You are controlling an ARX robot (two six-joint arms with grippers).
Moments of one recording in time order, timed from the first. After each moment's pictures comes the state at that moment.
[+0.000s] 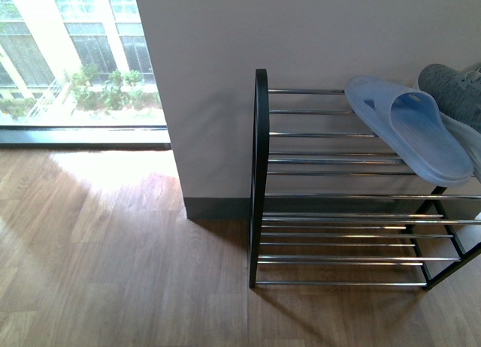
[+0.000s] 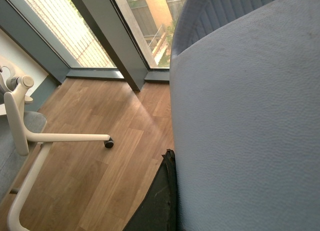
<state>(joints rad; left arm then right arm) -0.18 0.94 0.30 0.30 -0.62 0.11 0.00 0.01 0.02 0.00 0.00 -0.01</state>
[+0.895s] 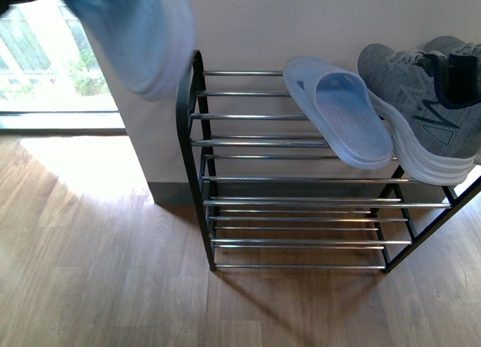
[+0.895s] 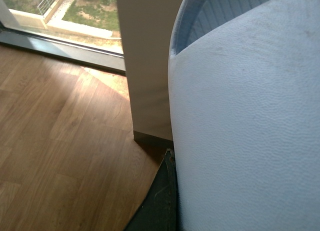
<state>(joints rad) -0.39 1.71 1.04 0.12 -0.42 -0.39 0.00 0.00 0.02 0.00 0.00 -0.01</state>
